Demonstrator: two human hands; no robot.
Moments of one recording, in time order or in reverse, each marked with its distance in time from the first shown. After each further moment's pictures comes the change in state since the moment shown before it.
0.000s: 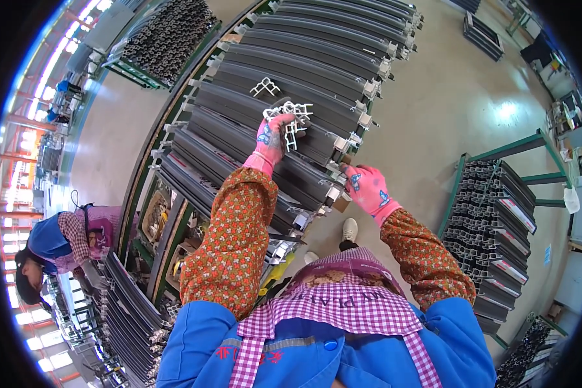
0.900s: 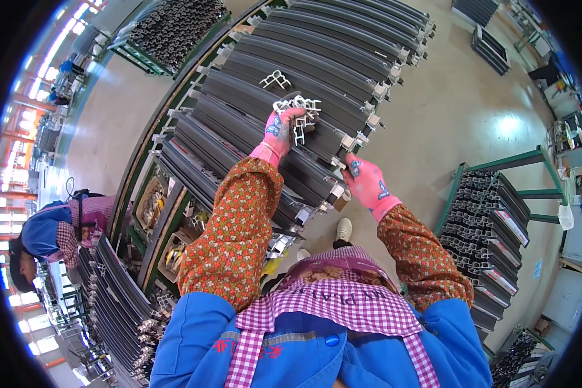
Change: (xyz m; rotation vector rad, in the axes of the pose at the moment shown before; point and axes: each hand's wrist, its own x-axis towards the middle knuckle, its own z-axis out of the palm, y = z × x) left_hand 0.001 0.003 0.003 -0.042 -0.038 -0.022; right_hand 0.019 -0.013 -0.008 0.185 -0.117 0.252
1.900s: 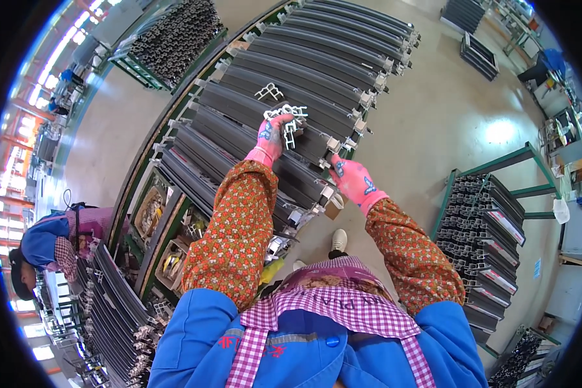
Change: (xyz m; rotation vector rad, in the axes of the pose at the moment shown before) left_hand 0.005 -0.003 -0.004 -0.097 0.005 0.024; right_hand 0.014 0.009 0.013 0.883 -0.066 0.521
